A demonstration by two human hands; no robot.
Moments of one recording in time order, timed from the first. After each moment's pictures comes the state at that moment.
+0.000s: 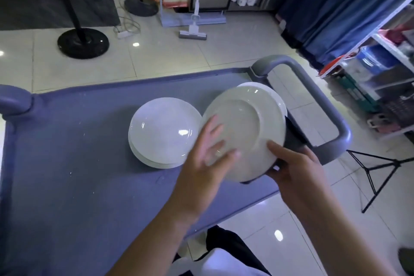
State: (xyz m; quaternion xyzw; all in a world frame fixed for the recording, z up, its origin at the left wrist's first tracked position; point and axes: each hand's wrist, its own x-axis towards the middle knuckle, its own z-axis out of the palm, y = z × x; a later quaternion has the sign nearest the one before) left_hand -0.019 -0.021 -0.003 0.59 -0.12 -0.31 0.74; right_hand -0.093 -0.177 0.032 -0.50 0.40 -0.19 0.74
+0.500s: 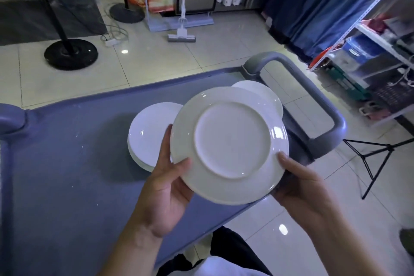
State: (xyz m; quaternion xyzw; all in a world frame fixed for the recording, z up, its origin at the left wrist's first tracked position) left_hand 0.004 0.031 -0.036 0.33 -0.04 -0.41 0.85; right_hand -0.121 -0.167 0.022 -0.37 0.41 -0.12 0.82
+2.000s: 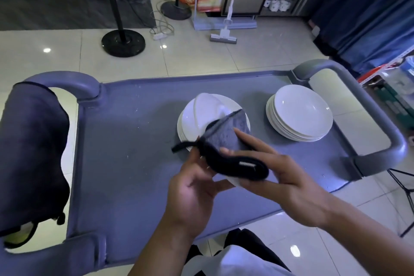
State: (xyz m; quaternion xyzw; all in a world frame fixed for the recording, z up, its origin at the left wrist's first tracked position) left_hand -0.015 0.085 -0.037 0.33 -0.01 -0.32 0.89; right_hand -0.068 -0.083 0.036 -0.82 0.00 0.11 0.55
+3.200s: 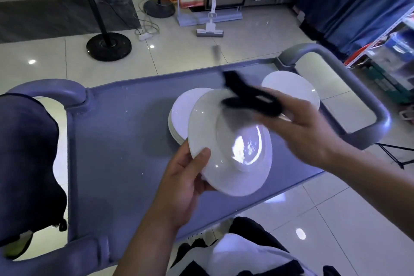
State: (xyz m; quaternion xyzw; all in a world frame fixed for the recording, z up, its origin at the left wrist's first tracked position) left_hand -0.017 0.094 -0.026 0.46 0.01 -0.34 0.82; right_hand -0.049 -0.117 0.059 -0.86 0.00 -0.04 0.51
